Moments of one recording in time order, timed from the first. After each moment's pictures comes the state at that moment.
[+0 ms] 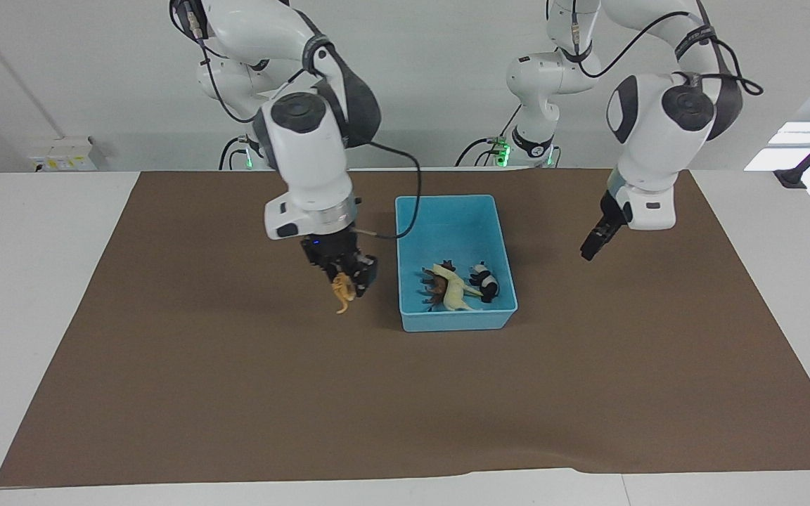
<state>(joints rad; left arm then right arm) 0.08 0.00 -0.20 -1.88 0.05 1.83 -0.75 0.41 0.39 0.08 -1.41 0.00 1.98 1.01</state>
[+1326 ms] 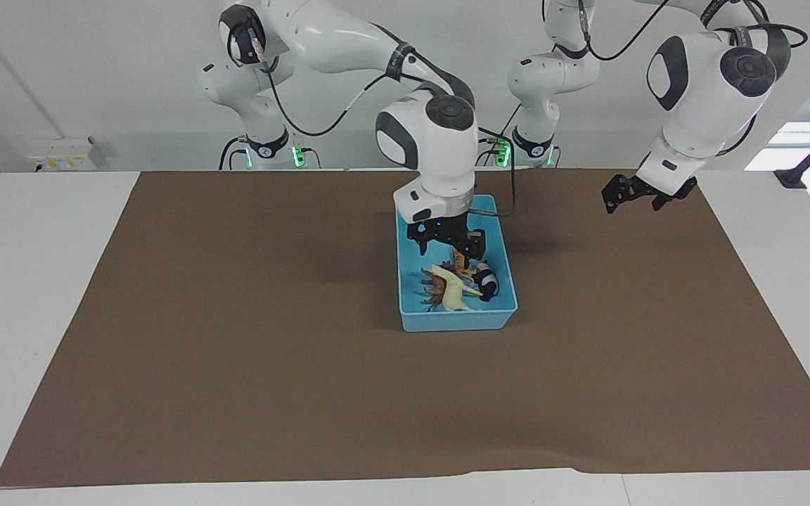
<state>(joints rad) 0.14 -0.06 -0.17 -1.86 0.04 1.66 0.04 0.58 0.49 0.04 -1.29 -0.03 1.88 1.13</state>
